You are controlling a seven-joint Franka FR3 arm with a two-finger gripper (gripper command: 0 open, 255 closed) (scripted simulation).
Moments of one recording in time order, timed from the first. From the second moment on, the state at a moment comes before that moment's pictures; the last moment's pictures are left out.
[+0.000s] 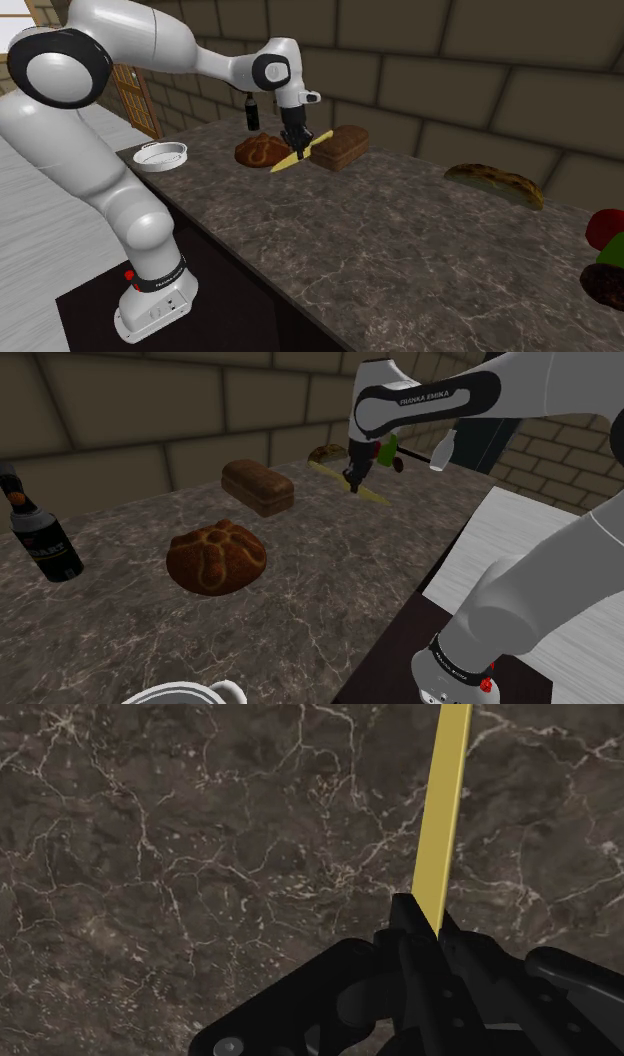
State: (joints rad) arm 0.00 -0.28 -0.14 -2.21 -0.21 1.94 -0.11
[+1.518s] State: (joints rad) arm 0.22 -0.54 0.23 -2.43 -0.02 1.84 0.37
